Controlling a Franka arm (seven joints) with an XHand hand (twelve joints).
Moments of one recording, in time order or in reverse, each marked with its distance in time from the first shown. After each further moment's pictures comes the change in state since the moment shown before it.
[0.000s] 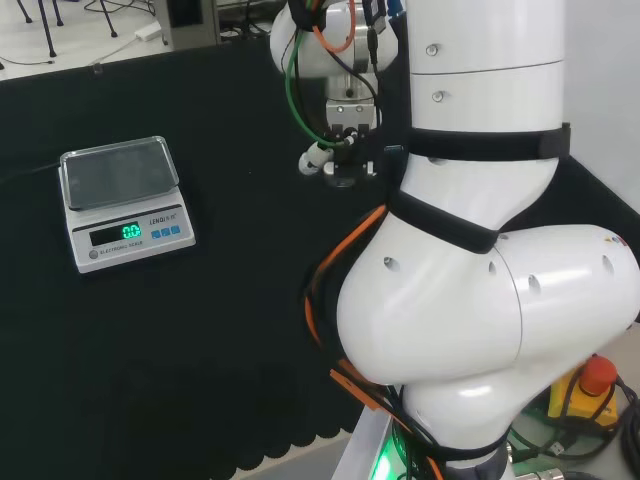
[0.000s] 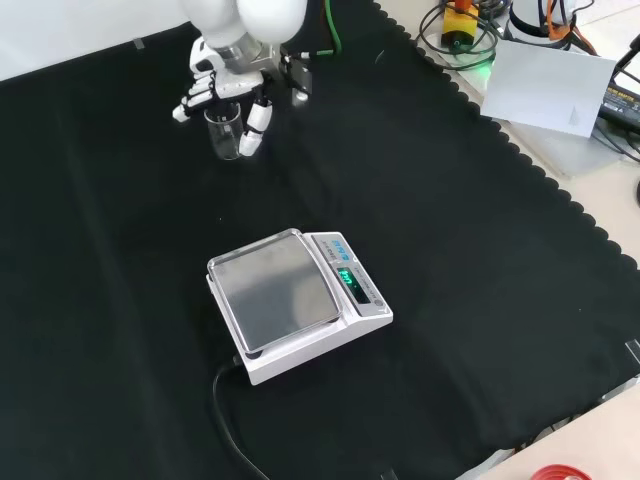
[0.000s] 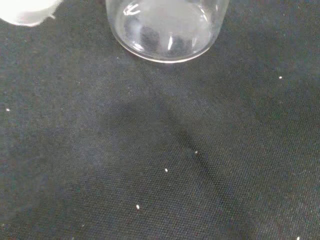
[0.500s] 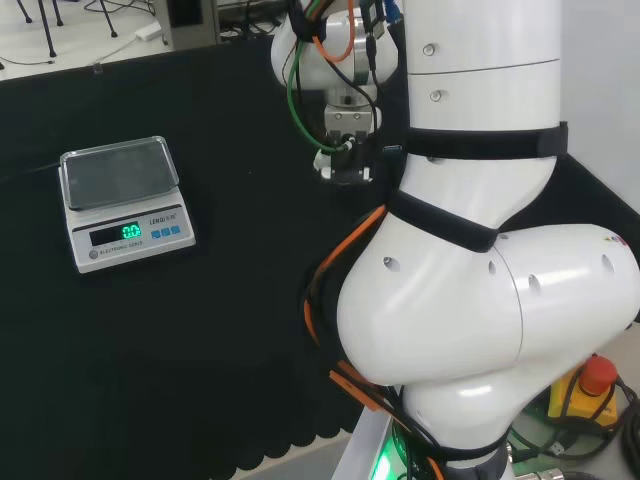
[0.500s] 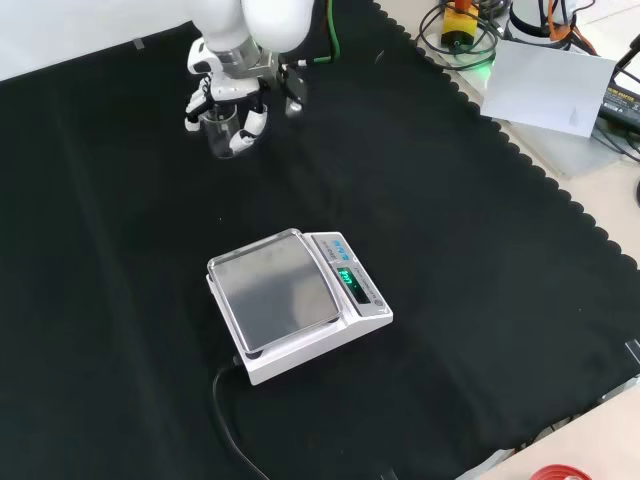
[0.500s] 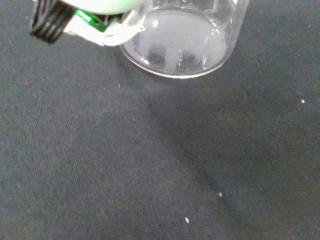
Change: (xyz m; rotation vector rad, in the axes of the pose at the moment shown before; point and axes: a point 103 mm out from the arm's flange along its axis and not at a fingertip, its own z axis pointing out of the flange) arm 0.006 0.015 0.006 -0.110 0.028 0.042
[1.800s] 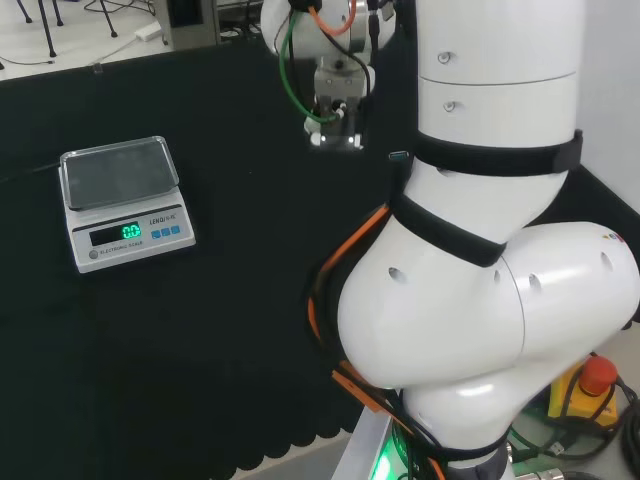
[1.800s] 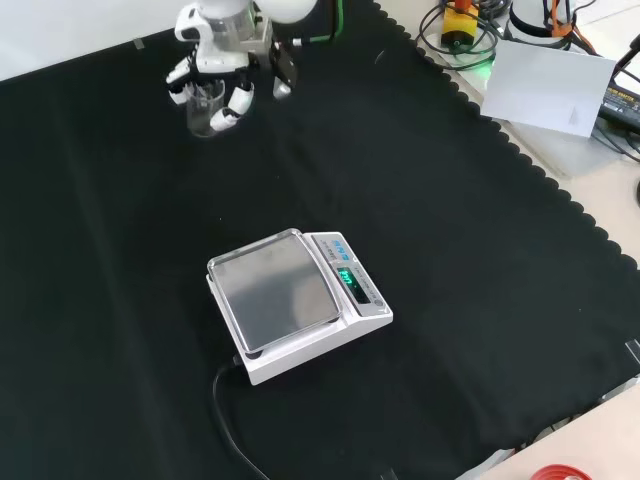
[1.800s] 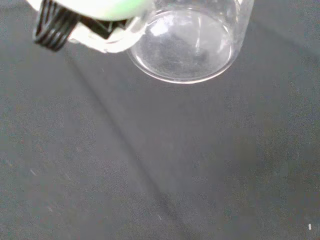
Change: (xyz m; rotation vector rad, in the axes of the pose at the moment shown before) arm 0.016 -0.002 -0.076 -0.131 0.034 0.002
